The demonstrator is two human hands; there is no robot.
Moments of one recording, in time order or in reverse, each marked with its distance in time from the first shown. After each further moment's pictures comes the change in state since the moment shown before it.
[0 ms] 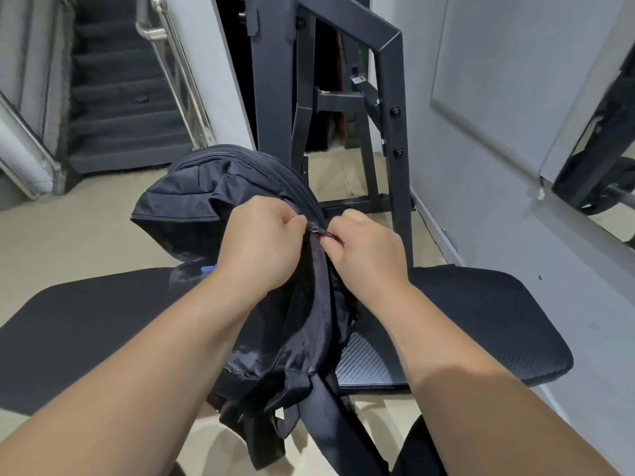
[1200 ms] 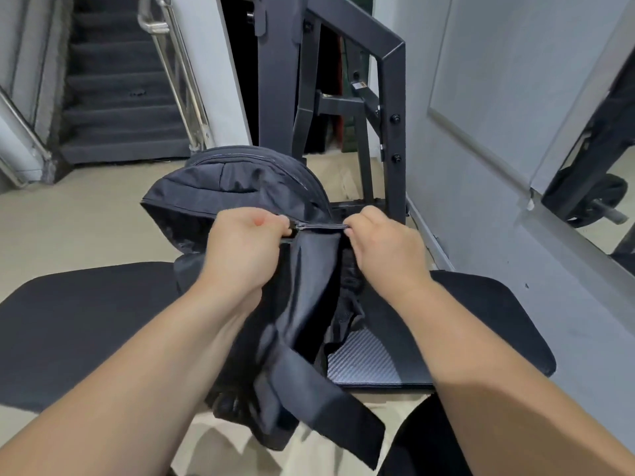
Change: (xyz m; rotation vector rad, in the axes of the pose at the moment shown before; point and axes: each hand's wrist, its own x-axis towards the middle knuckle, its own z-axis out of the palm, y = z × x) left_hand -0.010 -0.020 0.005 -0.633 0.093 -0.347; right_hand -0.001 0.029 -0.013 -0.260 0.060 -0.121
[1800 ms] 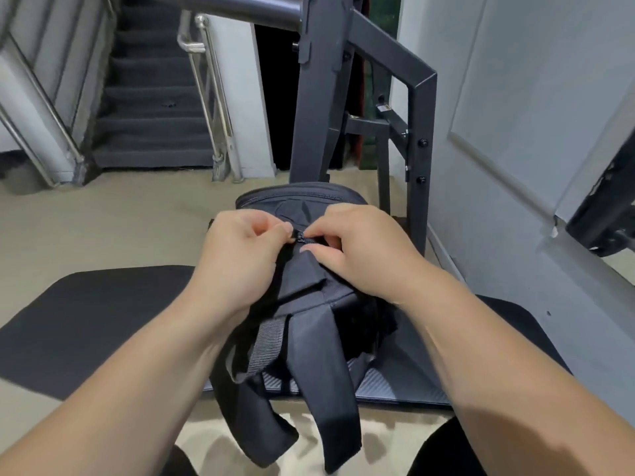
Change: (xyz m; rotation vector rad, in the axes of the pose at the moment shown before) left_hand -0.005 0.013 -0.063 0.090 -0.048 0.156; right_hand 0.051 -0.085 -0.063 0.374 -0.240 -0.269
